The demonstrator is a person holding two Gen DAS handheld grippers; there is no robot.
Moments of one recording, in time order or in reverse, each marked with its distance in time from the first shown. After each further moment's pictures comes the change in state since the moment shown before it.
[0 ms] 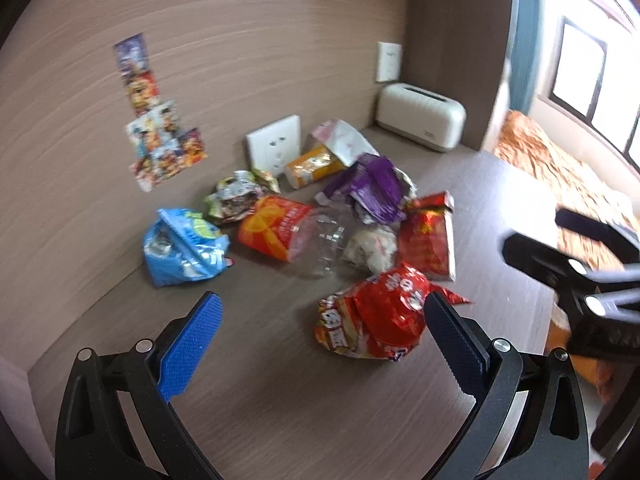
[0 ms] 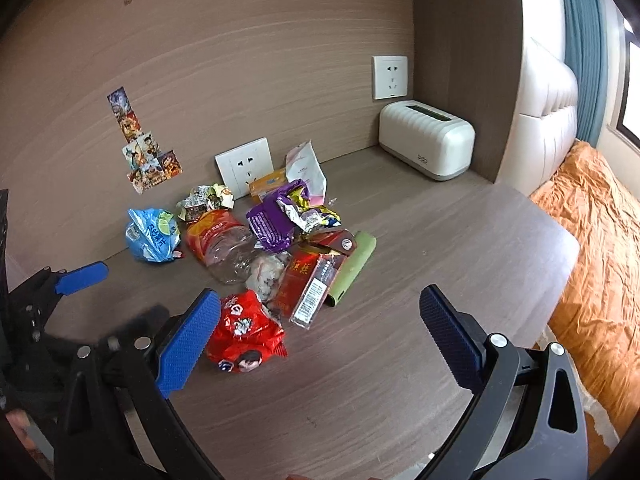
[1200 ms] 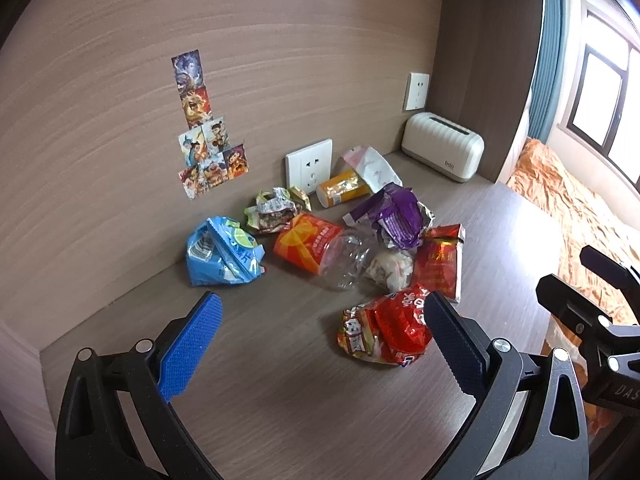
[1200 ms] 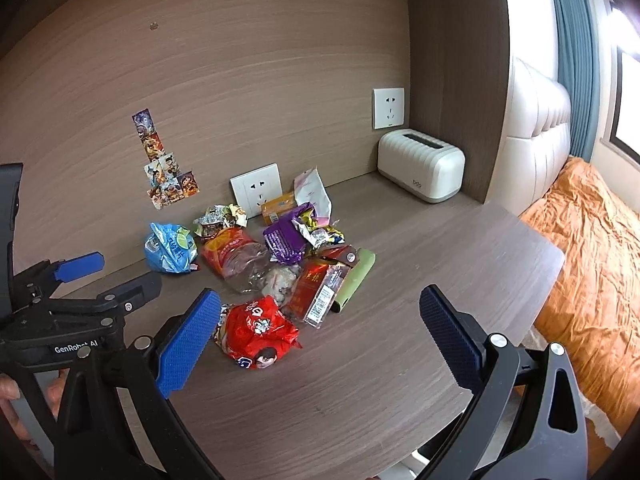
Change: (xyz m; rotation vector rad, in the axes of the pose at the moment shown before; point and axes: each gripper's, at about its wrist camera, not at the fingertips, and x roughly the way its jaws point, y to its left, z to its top) left arm -0.039 0.025 0.010 -0.123 -0.034 0.063; right arm -0.045 0.009 -0.006 0.003 -0.093 -0.003
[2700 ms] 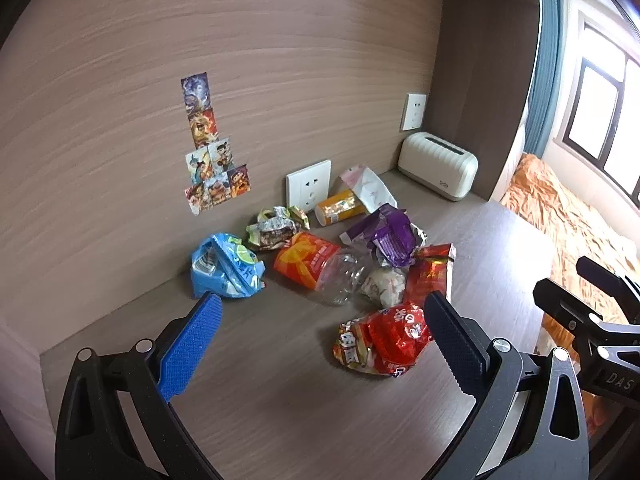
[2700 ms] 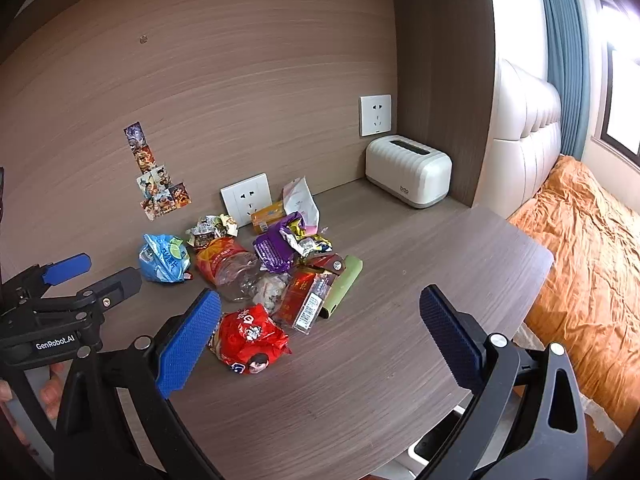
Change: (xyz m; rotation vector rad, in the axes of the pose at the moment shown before) left arm -0.016 0.002 0.005 -0.019 -0.057 -0.020; right arm -0.011 -0.005 0.004 0.016 -0.023 -0.036
